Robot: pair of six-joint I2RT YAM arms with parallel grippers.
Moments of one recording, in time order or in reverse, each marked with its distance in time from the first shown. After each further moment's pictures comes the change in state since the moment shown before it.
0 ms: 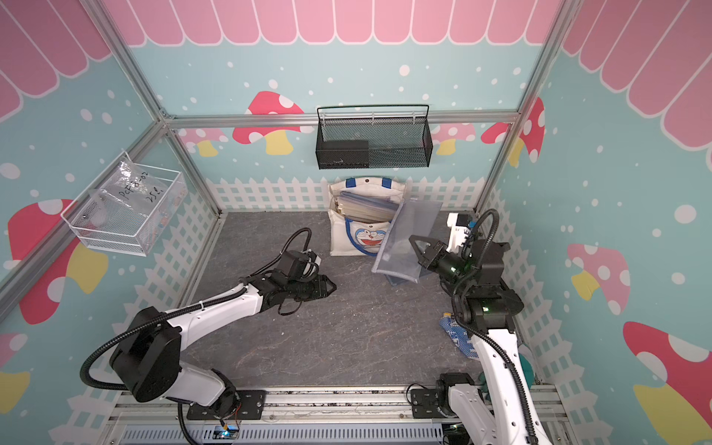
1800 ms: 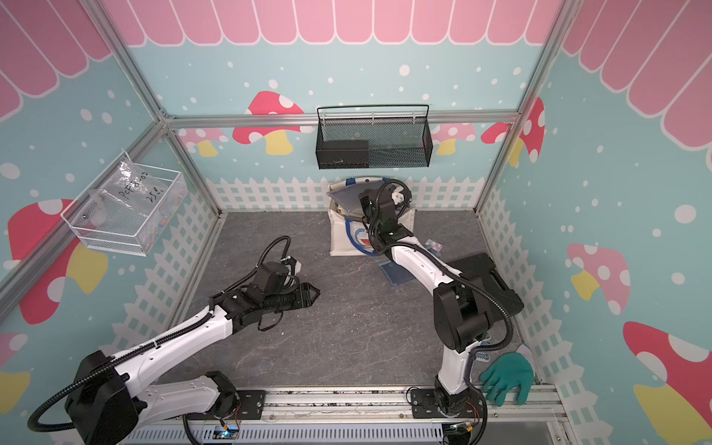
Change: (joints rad) left arm -0.012 -0.287 -0.119 -0.121 -0.146 0.019; right arm 0.420 0.919 0.480 0.390 0.844 0.630
